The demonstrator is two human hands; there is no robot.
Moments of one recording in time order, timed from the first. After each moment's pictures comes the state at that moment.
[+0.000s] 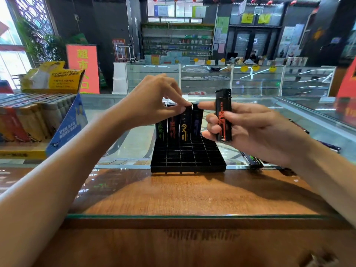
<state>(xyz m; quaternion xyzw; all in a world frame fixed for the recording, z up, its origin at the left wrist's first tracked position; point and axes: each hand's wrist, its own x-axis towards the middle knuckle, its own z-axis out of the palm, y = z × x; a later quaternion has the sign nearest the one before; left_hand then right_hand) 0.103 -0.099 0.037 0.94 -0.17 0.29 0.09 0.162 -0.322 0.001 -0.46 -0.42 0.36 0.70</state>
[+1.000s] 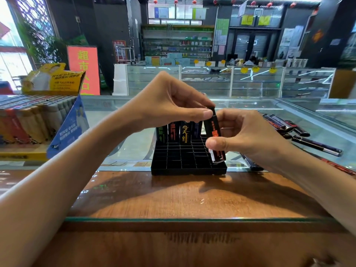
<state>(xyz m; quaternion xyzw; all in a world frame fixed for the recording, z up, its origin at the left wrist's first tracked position) 0.092 -0.122 0.038 0.84 -0.27 0.18 0.43 0.146 -0.314 -0.005 -0.72 -0.43 0.06 0.54</state>
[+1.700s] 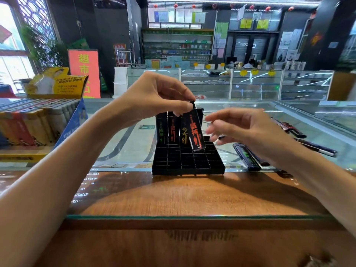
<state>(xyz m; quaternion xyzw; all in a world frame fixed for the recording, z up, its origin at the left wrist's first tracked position) 0.094 -0.102 0.044 0.84 -0.22 0.18 0.47 0.159 -0.324 -0.002 -0.69 -0.43 0.08 0.57</state>
